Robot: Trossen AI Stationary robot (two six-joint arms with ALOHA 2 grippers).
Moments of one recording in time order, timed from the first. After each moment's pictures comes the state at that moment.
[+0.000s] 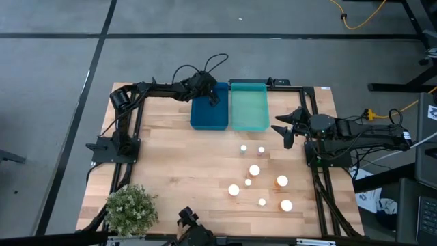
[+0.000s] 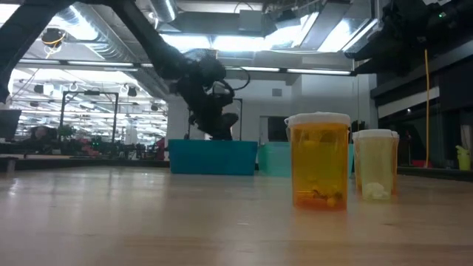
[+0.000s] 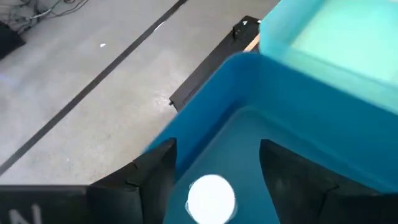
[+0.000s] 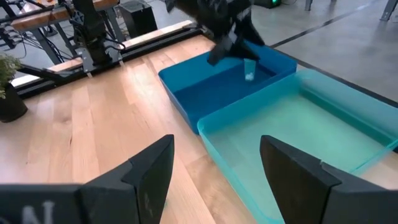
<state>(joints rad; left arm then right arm) 0.61 1.92 1.22 0.01 -0.22 0.07 -0.02 0.49 0.48 -0.36 0.36 0.33</state>
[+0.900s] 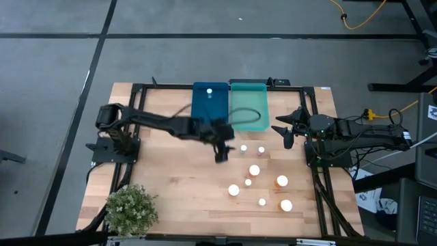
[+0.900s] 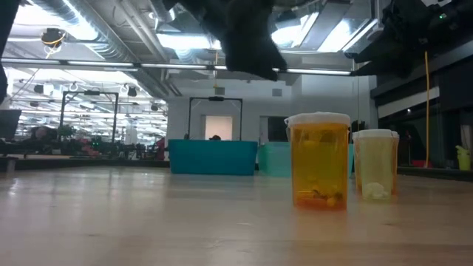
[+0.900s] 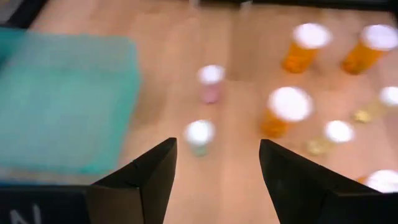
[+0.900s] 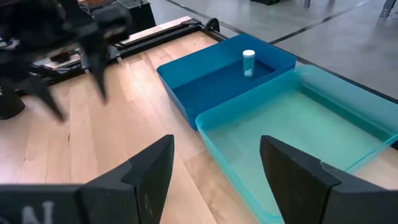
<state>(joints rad) -0.03 1.76 1.33 -0.25 -0.09 -0.10 -0.02 0.50 0.48 -0.37 0.36 0.34</state>
